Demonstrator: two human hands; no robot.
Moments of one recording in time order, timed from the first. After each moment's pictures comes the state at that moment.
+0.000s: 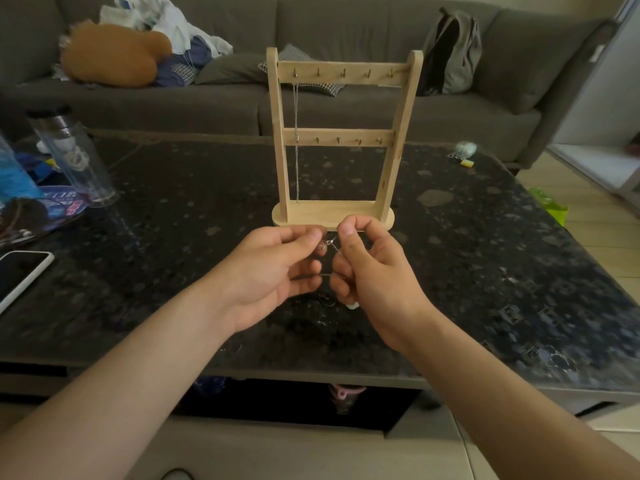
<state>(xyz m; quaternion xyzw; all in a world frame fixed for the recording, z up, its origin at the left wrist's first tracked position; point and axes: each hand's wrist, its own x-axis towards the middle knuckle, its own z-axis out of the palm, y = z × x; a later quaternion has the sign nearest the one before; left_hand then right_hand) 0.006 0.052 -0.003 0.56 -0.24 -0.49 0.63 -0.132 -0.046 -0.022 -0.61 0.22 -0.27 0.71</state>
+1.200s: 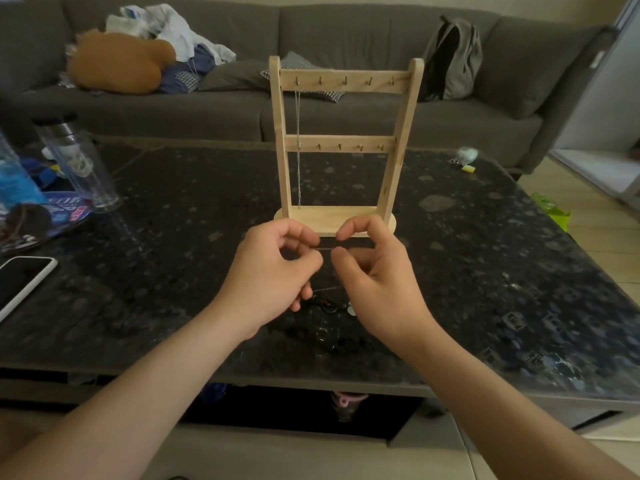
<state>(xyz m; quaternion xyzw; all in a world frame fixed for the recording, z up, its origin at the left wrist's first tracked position) -0.001 0.056 -0.007 0.73 -0.36 -0.21 0.54 -0.136 -0.046 -0.023 -0.73 0.22 -0.33 0.55</state>
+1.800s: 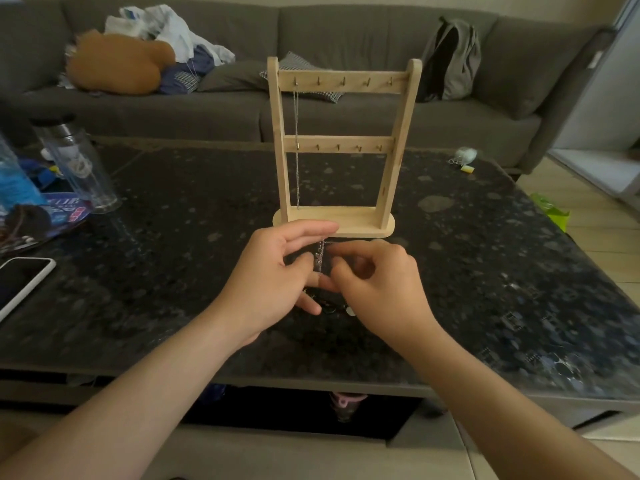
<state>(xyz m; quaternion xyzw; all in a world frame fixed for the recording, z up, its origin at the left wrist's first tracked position) -0.011 0.059 -0.002 0.65 -0.40 -0.29 0.57 -0.136 -0.054 -0.029 -0.82 0.31 -0.31 0.36</state>
